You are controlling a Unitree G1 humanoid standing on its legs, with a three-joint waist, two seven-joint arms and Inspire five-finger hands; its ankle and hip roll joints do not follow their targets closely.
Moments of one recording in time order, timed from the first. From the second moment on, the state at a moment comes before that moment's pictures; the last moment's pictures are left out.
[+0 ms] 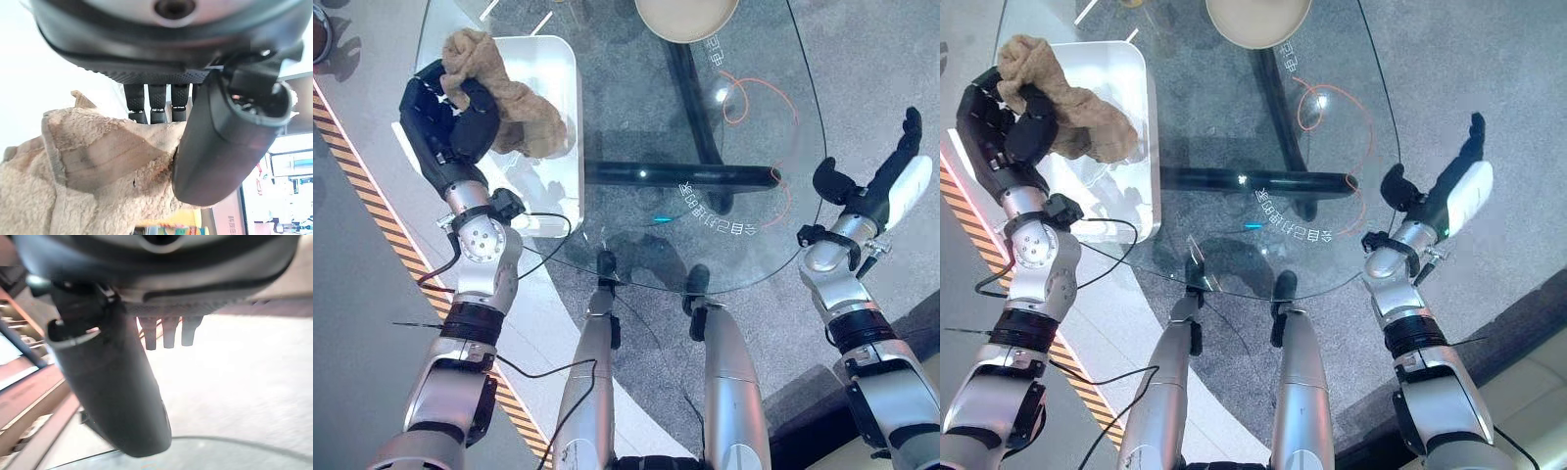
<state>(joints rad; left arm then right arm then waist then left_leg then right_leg) -0.73 0.50 -0.10 0.49 -0.54 -0.43 0.61 -0.70 -0.58 0.22 0.74 0.11 -0.13 -0.96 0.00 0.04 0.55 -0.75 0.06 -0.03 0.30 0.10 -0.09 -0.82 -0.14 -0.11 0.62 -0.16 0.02</state>
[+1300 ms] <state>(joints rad) -1.03 0.61 -0.38 0.96 -0.50 -0.17 0.60 -0.75 -0.51 0.29 1.35 0.36 -0.04 -0.58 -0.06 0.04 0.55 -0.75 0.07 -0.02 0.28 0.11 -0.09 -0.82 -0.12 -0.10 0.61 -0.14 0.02</state>
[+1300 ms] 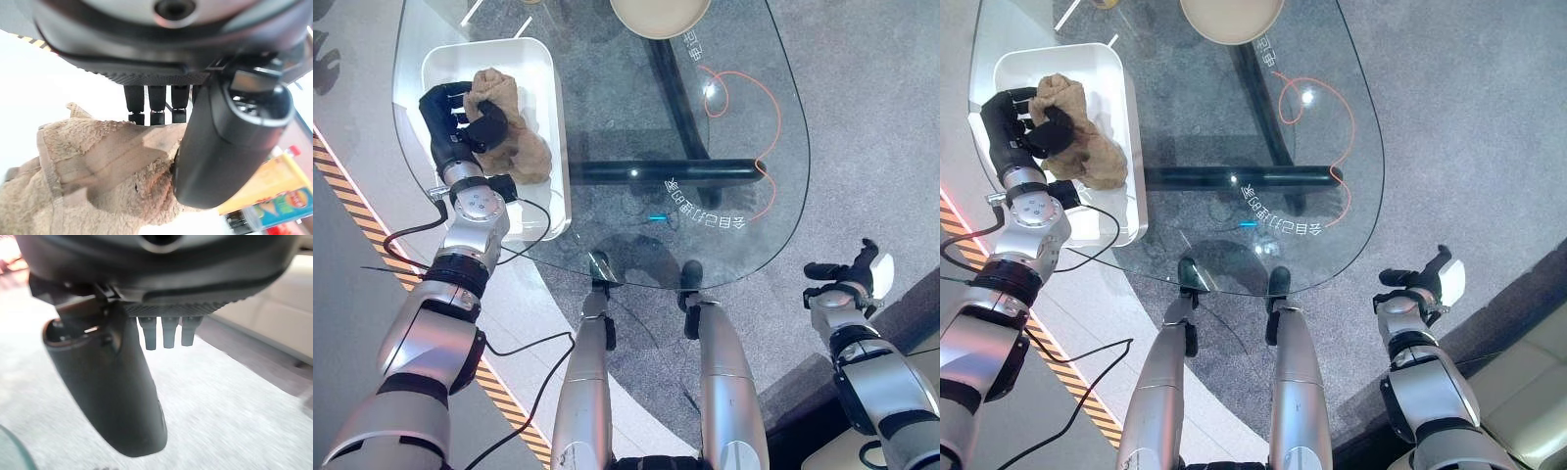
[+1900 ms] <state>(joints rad) -1.12 0.61 -0.39 1.06 -0.46 -0.03 0.49 -0.77 -0.51 0.30 1.35 0.35 -0.02 -0.57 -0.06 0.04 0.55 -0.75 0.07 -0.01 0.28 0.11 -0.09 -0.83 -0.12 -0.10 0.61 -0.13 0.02</state>
